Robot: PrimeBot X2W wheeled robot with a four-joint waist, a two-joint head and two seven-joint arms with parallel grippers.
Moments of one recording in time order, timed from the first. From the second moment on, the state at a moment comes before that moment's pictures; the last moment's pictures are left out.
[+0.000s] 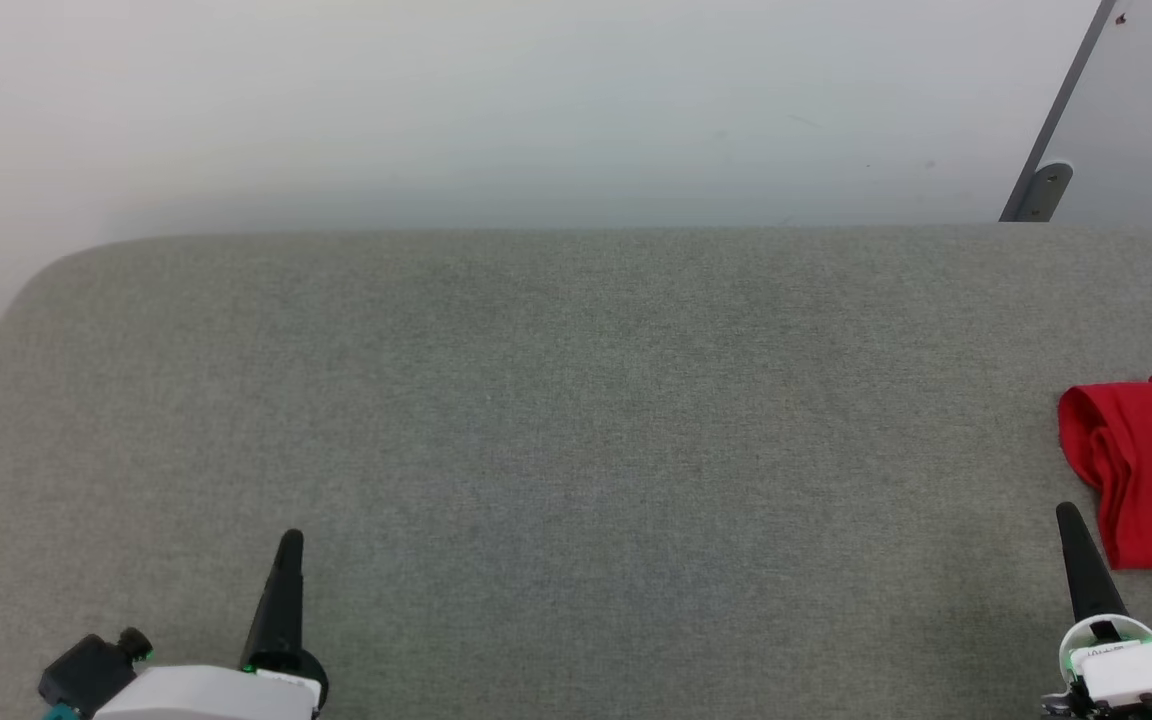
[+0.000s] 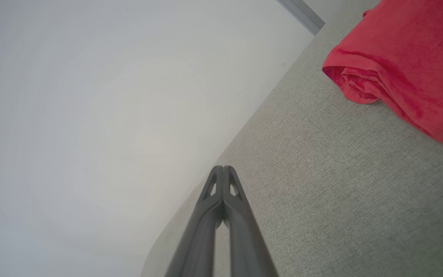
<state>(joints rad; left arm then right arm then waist) 0.00 0.10 0.04 0.15 -1.09 -0.13 -0.07 -0.03 -0.15 -0.05 0.17 1.15 0.13 -0.04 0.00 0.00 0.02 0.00</state>
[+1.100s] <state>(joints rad) -0.06 0.09 0.06 0.20 -1.39 -0.13 0.02 -0.07 -0.10 -0.08 0.21 1.41 0.13 0.04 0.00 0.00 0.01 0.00</state>
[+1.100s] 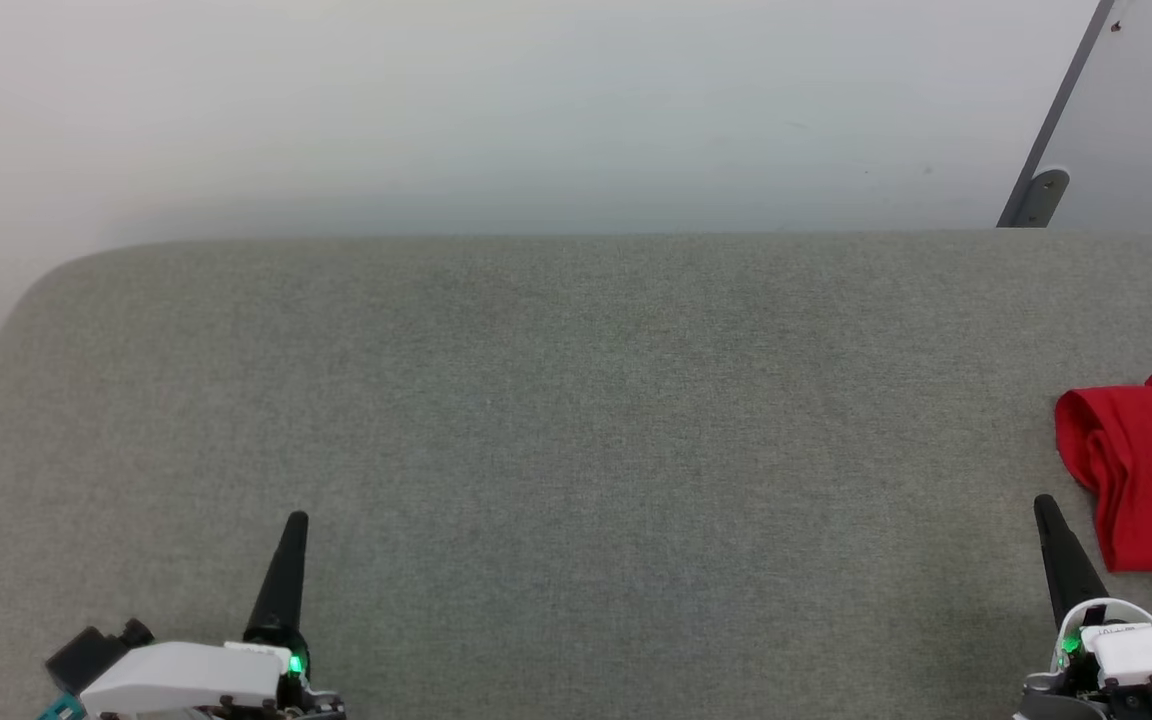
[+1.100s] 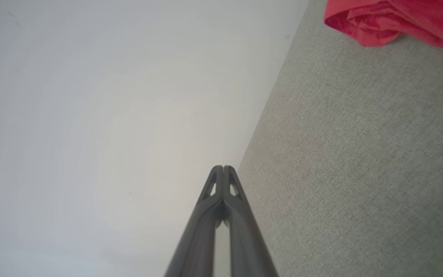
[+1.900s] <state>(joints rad) -0.09 0.08 0.08 0.23 -1.57 -0.13 0.07 -0.09 -0.07 -0.09 0.23 1.56 0.13 0.09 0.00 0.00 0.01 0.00</state>
